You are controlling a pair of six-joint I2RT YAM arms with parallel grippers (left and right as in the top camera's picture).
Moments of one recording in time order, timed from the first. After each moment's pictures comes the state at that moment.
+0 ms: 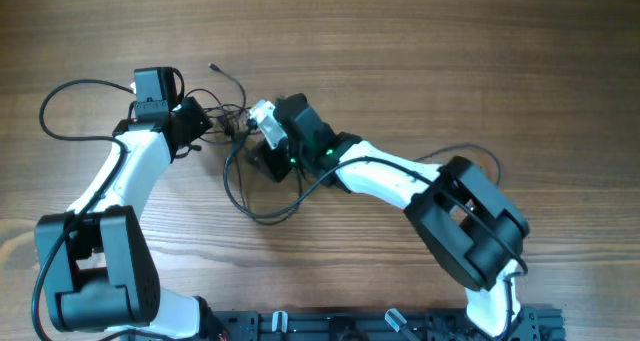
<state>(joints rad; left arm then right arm) 0.09 1.67 0.98 -0.36 -0.01 -0.48 0.79 2.05 1.23 0.05 -0.37 0.15</state>
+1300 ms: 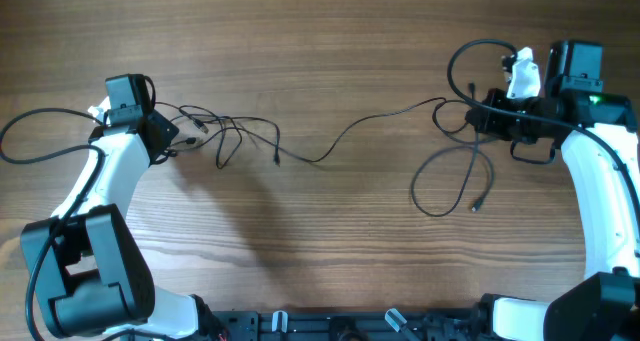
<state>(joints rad) 0.21 1.67 0.98 -0.44 -0.22 -0.64 -0.15 1.49 1.23 -0.92 -0.52 0.08</state>
